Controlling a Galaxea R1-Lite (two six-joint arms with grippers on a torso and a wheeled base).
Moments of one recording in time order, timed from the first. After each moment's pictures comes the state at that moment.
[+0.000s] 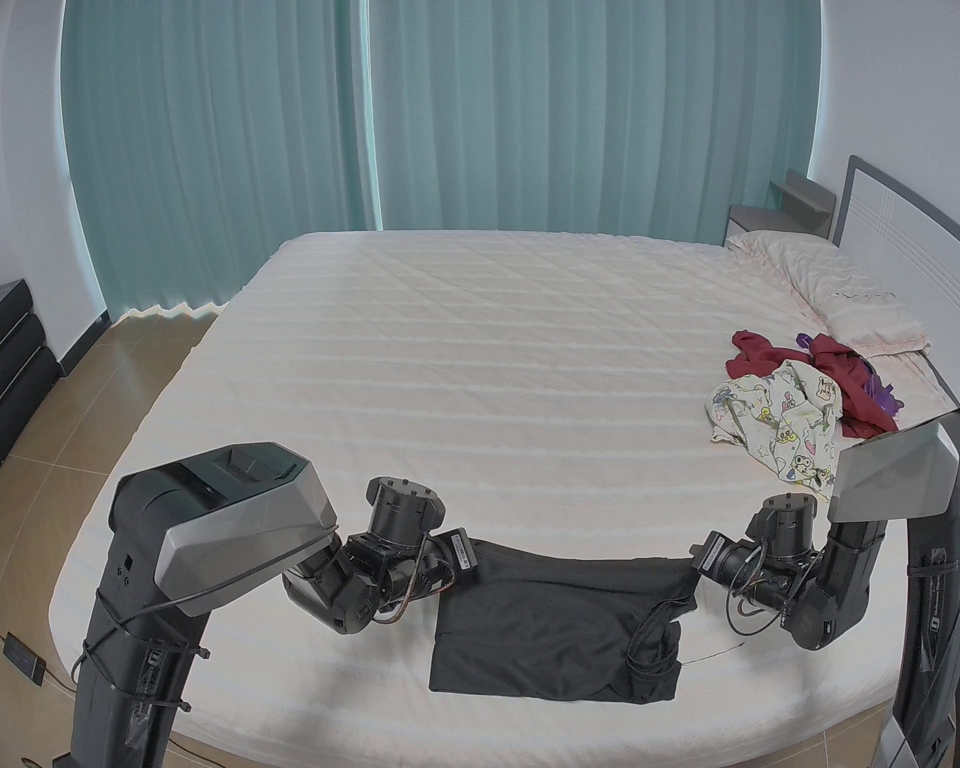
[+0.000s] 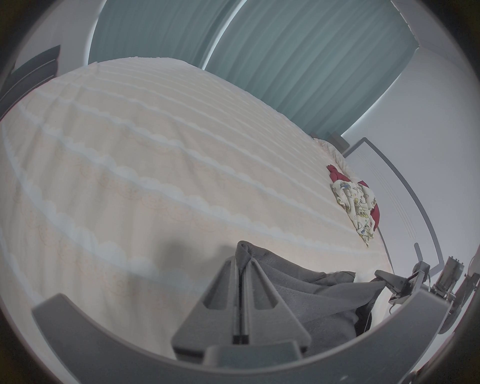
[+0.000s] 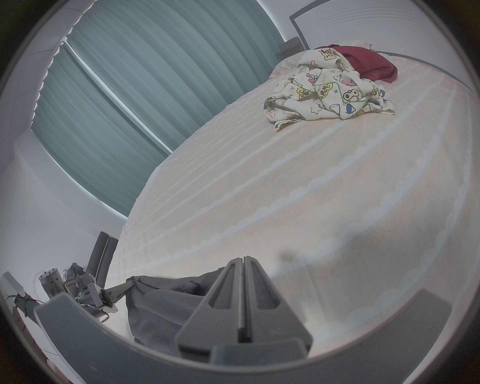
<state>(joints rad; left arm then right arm) -0.51 2.52 -1.12 -0.80 0.02 -0.67 0.21 2.37 -0.46 -1.37 0.01 0.68</state>
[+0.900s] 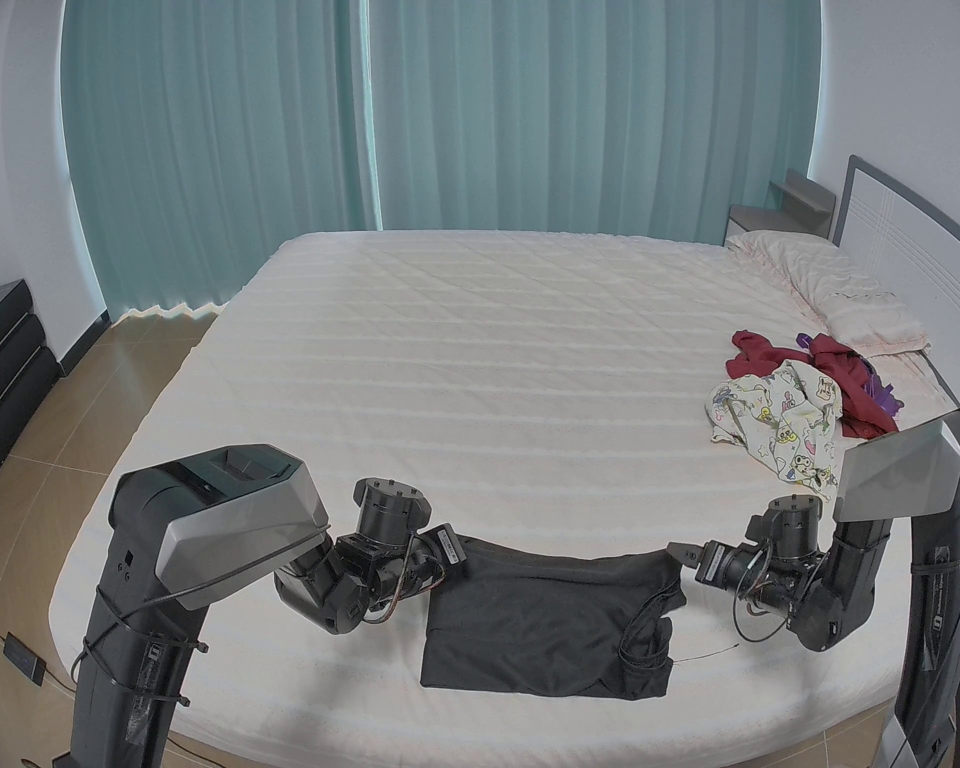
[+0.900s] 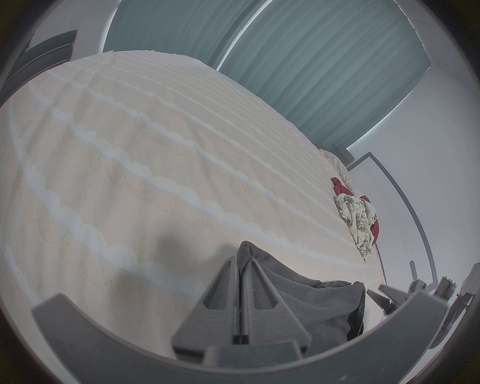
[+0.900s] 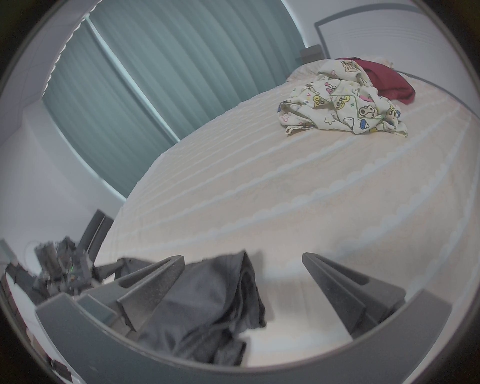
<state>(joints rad) -0.48 2.54 -1.10 -0.85 0.01 -0.74 0.19 2.36 -0.45 -1.37 0.04 0.51</state>
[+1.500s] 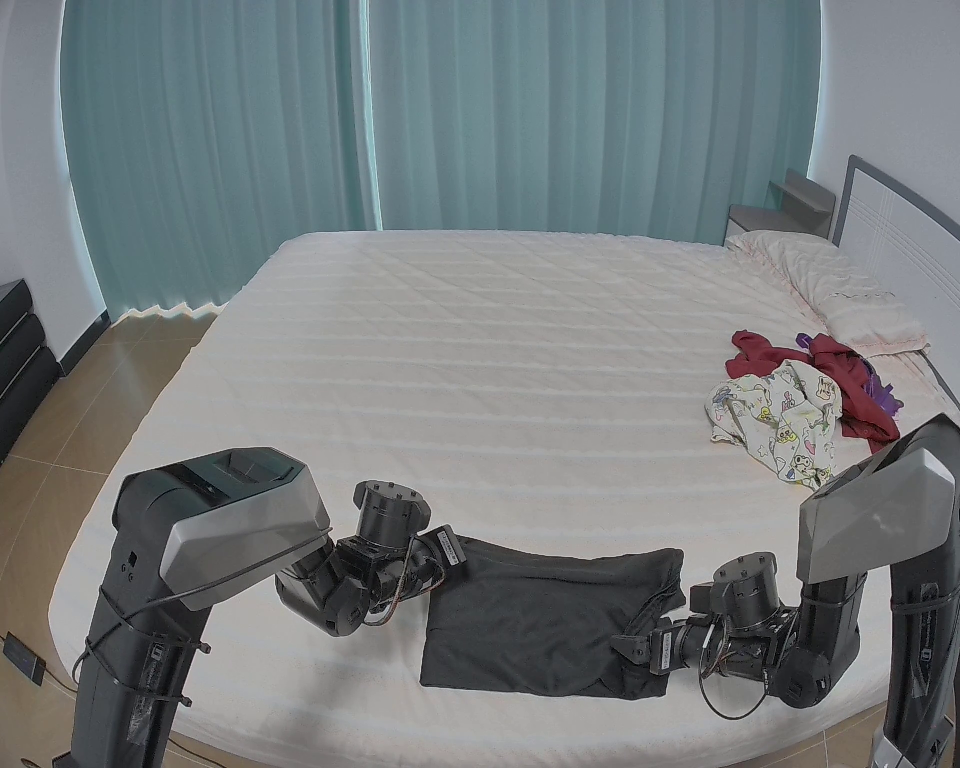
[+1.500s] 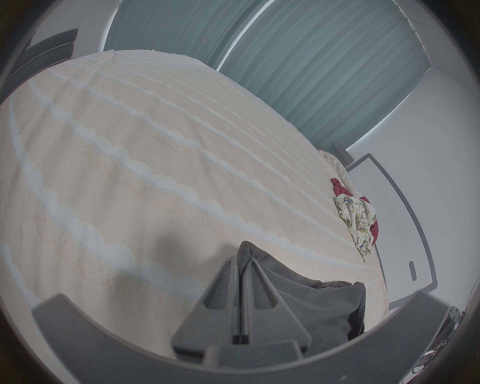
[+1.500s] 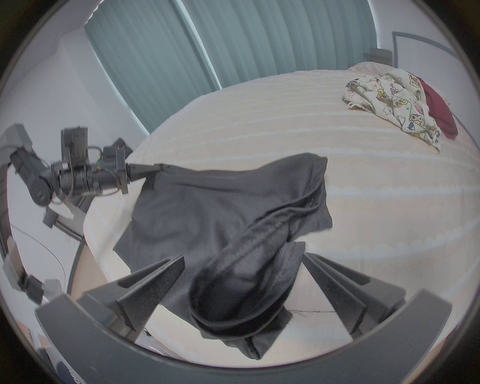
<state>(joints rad) -0.48 2.55 -1.10 -0.87 0.01 -0.74 0.47 2.34 -0.27 -1.35 0.00 0.33</state>
